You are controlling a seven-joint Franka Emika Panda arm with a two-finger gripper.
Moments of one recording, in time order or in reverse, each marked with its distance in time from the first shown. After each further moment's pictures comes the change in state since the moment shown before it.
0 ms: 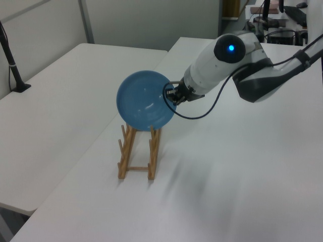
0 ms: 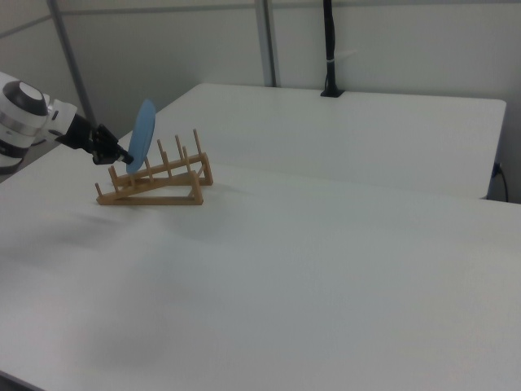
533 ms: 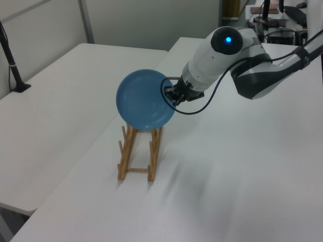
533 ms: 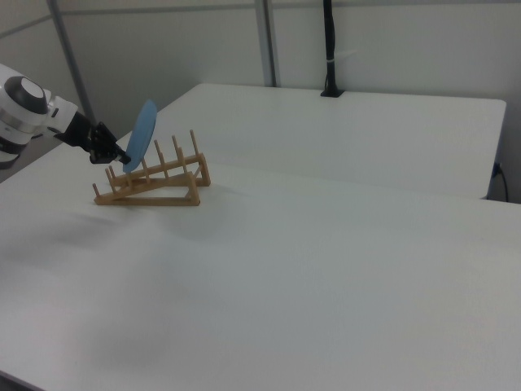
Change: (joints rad) arm -0.002 0.004 0.000 0.022 0.080 -0.008 0.000
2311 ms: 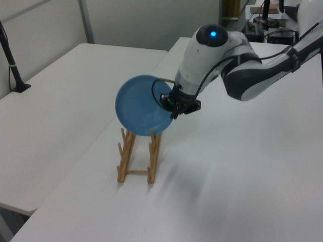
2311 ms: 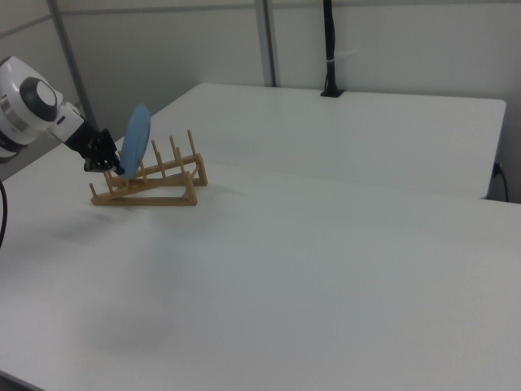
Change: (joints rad) arm -0.009 0.085 0.003 0.091 0.231 -0.008 0.093
